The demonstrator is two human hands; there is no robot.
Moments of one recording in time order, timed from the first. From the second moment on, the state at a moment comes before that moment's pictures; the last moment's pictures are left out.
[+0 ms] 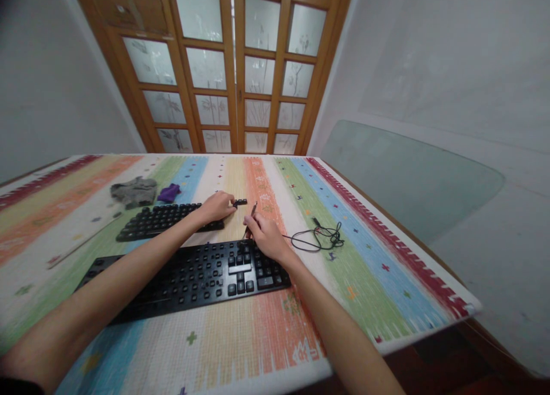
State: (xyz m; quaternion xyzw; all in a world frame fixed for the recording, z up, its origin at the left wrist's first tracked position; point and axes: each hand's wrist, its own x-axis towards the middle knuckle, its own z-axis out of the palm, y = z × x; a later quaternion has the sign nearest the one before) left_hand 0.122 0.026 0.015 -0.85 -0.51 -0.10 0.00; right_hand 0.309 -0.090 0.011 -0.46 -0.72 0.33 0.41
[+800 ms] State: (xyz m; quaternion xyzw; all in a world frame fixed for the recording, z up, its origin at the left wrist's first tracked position) left_hand 0.105 -0.023 0.038 -0.84 -0.25 -0.17 -0.44; right_hand 0.313 -0.094 0.021 -0.45 -0.71 0.31 0.45
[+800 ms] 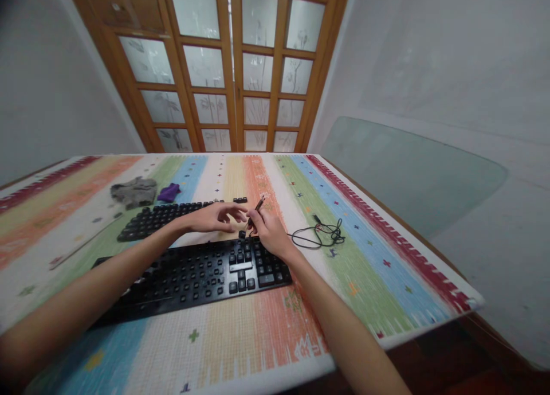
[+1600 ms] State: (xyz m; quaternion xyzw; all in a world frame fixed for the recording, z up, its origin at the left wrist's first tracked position) left_hand 0.103 -0.039 0.040 -0.87 -0.31 -0.26 -0.28; right_hand 0.311 -0.093 0.019 -0.46 -0.72 0.28 0.43
